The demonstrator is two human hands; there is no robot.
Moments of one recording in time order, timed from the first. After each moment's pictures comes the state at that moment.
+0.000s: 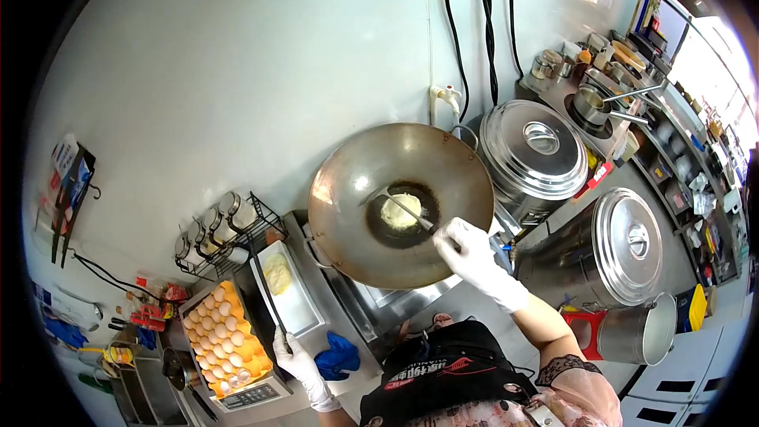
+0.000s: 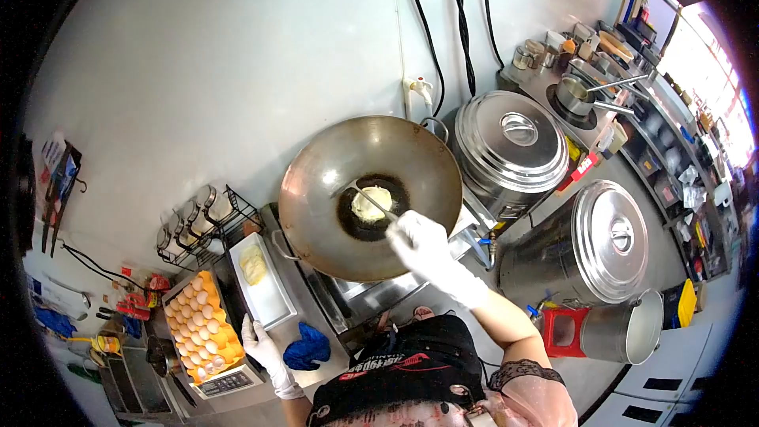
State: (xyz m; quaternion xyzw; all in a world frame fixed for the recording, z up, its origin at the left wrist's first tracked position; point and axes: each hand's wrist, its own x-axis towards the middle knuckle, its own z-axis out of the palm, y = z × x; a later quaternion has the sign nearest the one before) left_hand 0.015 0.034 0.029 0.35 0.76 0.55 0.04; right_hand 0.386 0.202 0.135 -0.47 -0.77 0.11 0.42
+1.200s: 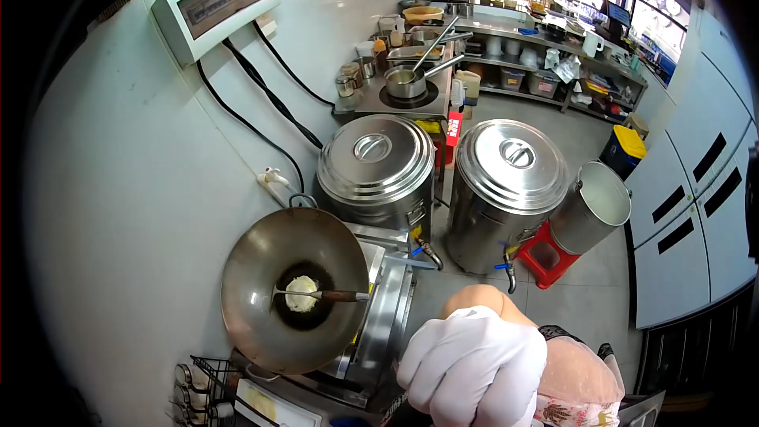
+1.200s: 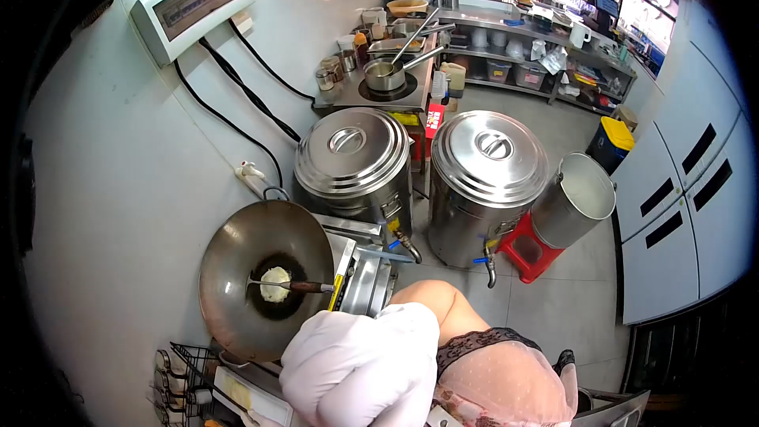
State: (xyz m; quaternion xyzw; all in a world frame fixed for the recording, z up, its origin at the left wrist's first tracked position) left_hand 0.051 0.069 0.066 0.46 0.71 0.53 -0.02; right_hand 0.434 0.067 0.345 0.12 -0.72 0.15 0.66
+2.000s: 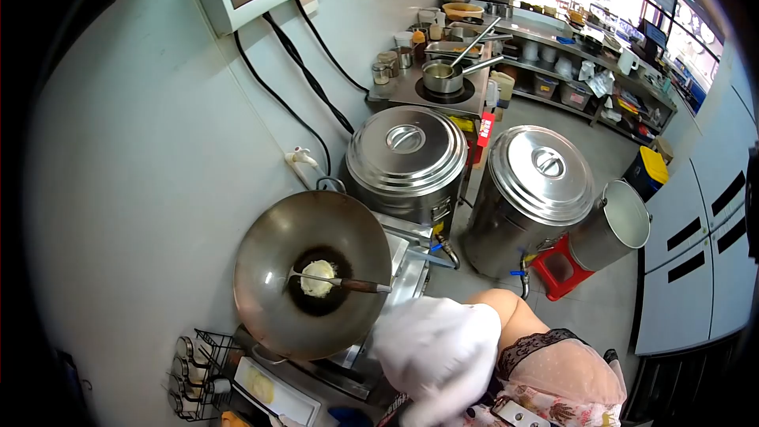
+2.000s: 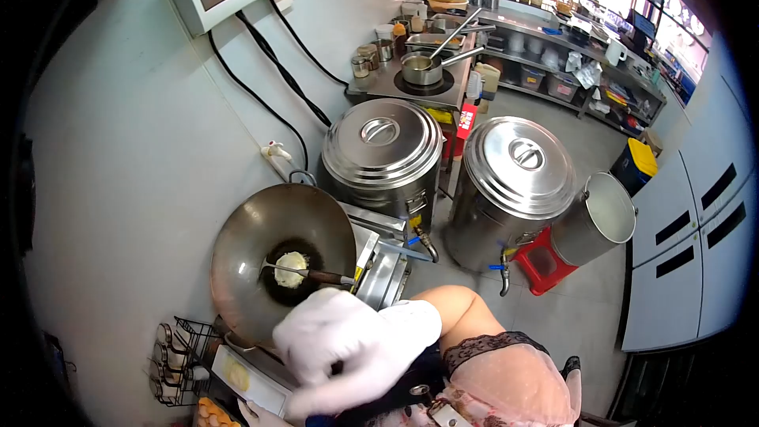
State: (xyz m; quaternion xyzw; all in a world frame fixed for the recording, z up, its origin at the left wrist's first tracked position) left_hand 0.059 0.061 0.088 0.45 0.74 0.50 -0.05; right_hand 0.418 0.102 0.319 0.01 -0.69 0.28 0.67
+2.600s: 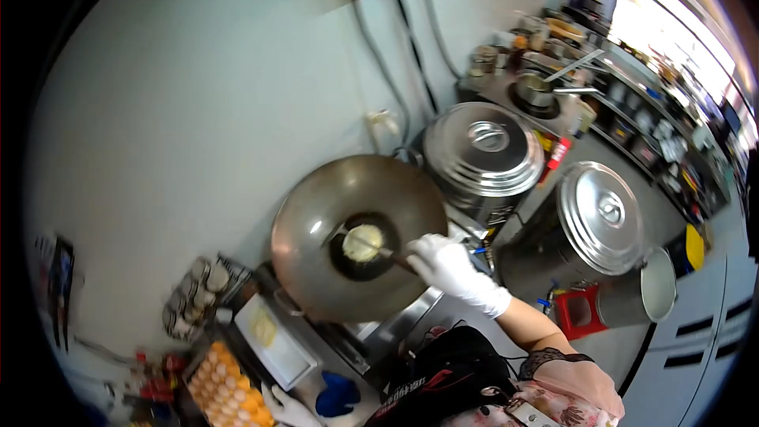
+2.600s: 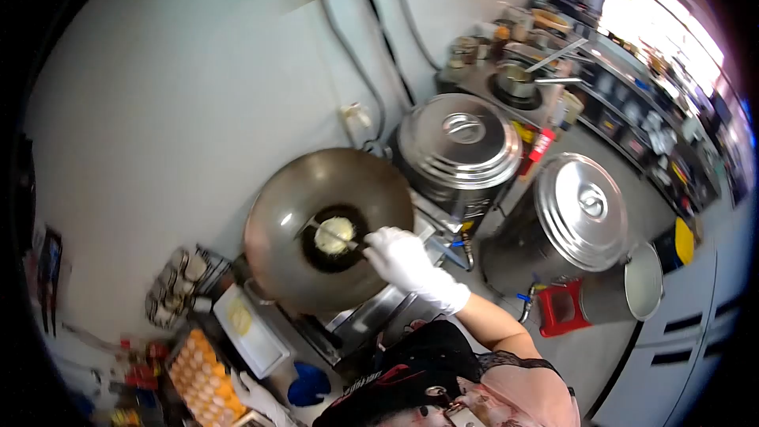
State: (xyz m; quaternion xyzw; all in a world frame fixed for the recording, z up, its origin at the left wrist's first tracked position) left_hand 0.023 0.028 0.070 0.37 0.79 0.49 0.00; right_hand 0.423 0.200 0.141 -0.52 -0.76 0.03 0.40
